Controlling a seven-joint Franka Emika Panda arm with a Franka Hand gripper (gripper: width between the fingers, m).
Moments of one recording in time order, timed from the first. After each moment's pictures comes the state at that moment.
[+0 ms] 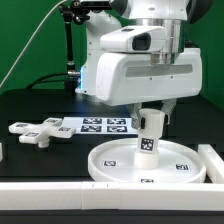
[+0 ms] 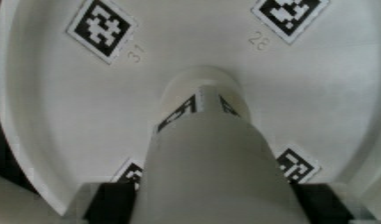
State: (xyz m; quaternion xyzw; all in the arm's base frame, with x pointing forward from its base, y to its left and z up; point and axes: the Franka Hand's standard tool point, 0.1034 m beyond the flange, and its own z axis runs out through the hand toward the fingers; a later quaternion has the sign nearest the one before) arm 0.558 0.044 0.075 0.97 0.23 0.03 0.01
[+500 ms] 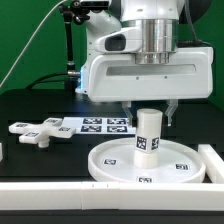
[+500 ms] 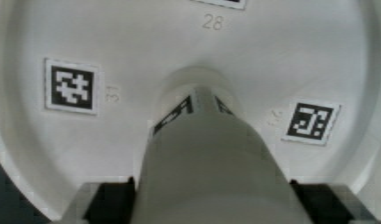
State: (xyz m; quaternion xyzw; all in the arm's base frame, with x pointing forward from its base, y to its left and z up) arm 0.551 0.041 0.073 0.99 -0.08 0.06 -0.02
